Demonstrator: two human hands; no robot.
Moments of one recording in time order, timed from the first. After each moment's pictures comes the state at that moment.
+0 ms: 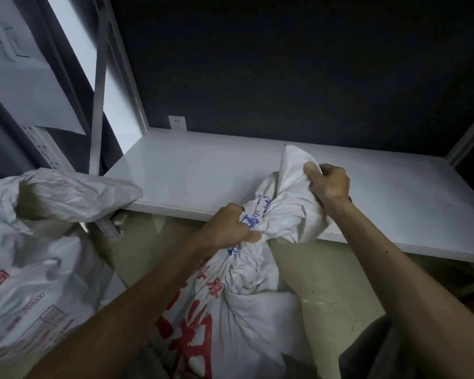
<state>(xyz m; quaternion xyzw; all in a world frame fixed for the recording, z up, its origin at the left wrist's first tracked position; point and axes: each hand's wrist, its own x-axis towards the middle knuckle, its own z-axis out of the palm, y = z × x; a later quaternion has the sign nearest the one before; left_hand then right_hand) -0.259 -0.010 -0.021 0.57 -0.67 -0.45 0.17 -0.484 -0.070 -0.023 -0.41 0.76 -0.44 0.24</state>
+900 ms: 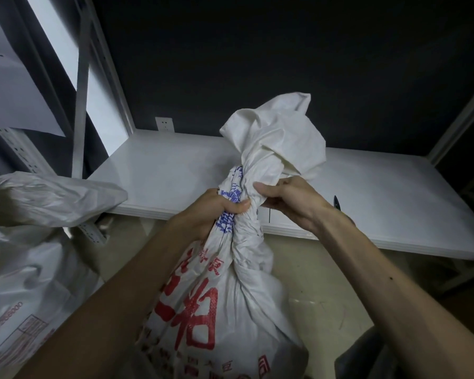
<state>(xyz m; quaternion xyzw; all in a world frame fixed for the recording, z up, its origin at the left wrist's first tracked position) -0.269 -0.032 -0.011 0.47 -0.46 -0.68 0.34 -0.448 -0.027 0.000 -0.43 0.51 -0.45 0.59</state>
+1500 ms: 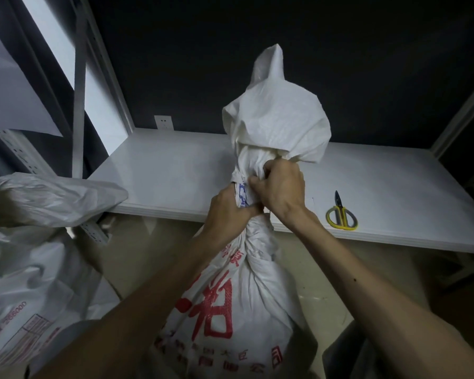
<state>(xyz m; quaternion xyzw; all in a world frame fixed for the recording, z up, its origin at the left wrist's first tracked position) -0.301 -0.011 -0.020 0.55 -0.65 -0.37 0.36 -0.419 -0.029 0.008 -0.62 0.70 -0.35 0.07</state>
